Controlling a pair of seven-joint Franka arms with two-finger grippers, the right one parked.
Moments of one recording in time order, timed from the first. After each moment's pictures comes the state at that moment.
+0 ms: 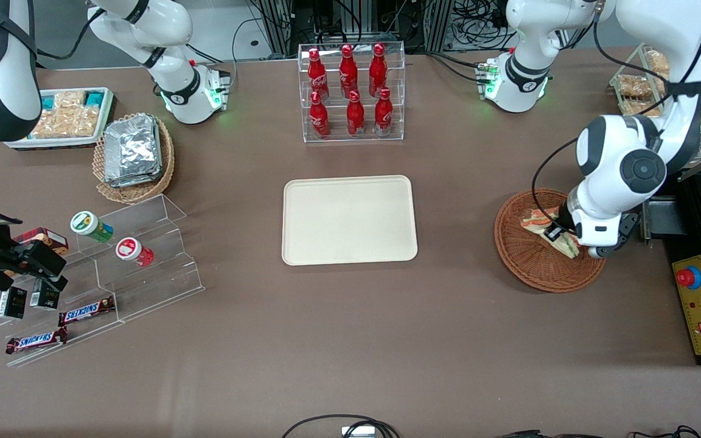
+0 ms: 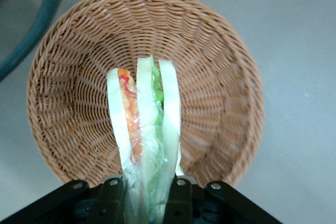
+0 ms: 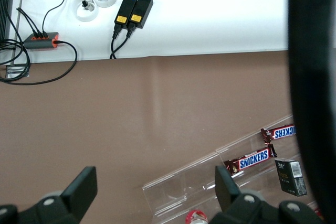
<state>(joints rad) 0.04 0.11 -0.15 -2.17 0.07 2.19 -0.83</state>
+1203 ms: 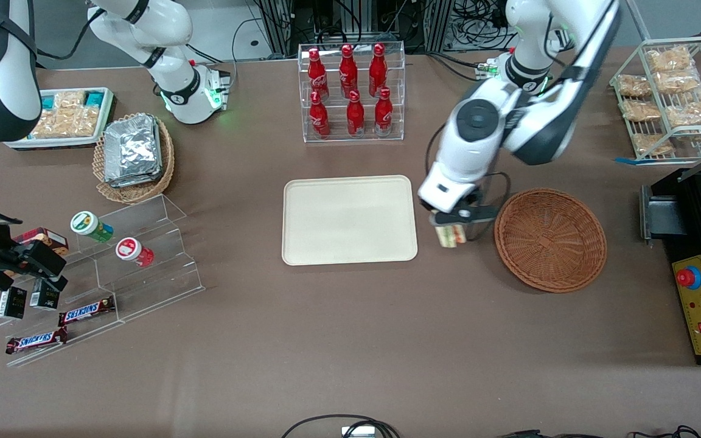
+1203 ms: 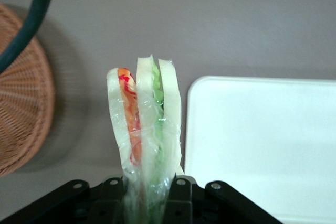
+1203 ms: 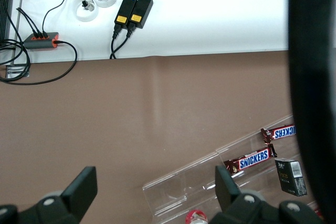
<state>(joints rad) -0.08 0.22 -0.57 -2.00 0.19 2.16 -0.77</state>
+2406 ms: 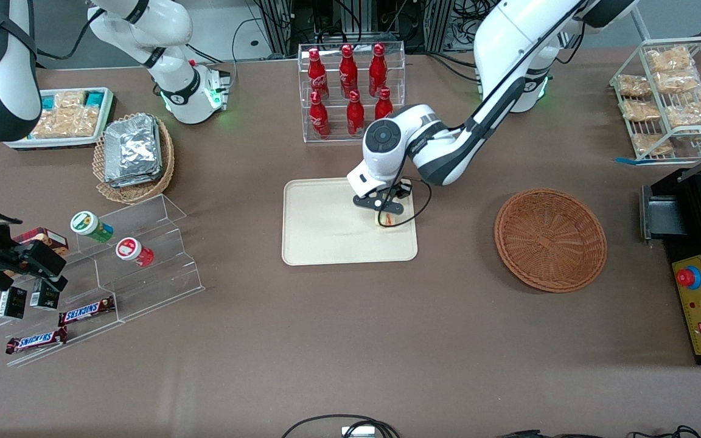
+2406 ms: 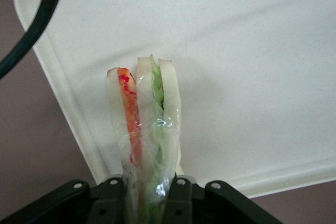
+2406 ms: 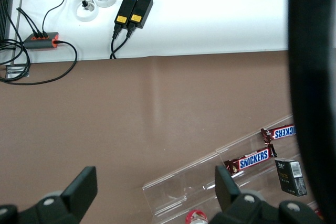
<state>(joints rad) -0.29 0.55 -0.57 -1.96 0.31 2.28 -0.79</state>
